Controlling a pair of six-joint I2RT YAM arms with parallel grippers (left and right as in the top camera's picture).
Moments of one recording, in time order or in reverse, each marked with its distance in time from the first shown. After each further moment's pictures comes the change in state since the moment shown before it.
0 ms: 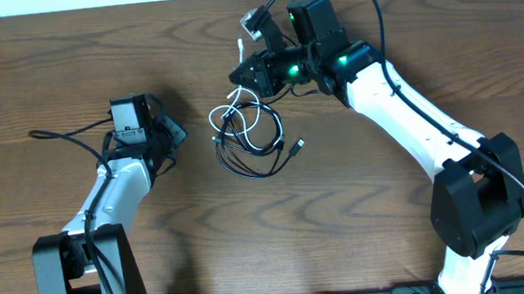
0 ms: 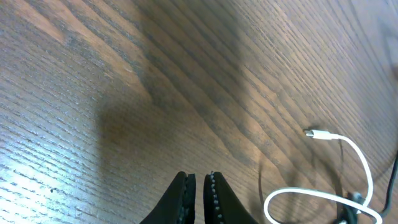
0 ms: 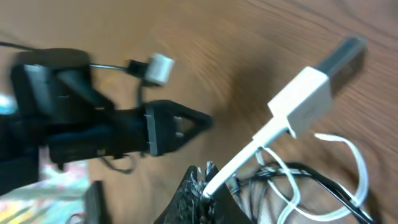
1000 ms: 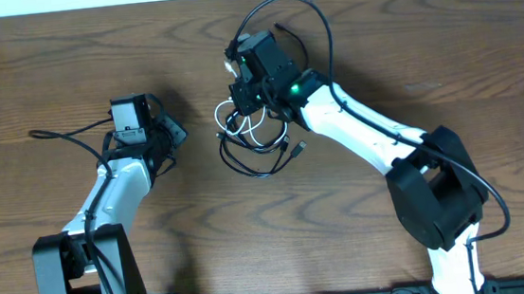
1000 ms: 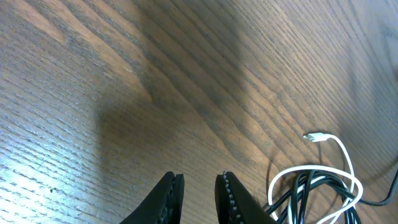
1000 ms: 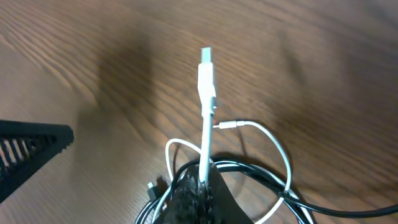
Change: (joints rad) left arm -0.001 0.000 0.000 0.000 0.000 0.000; right arm 0.156 0.137 0.000 0.017 0.612 -0.008
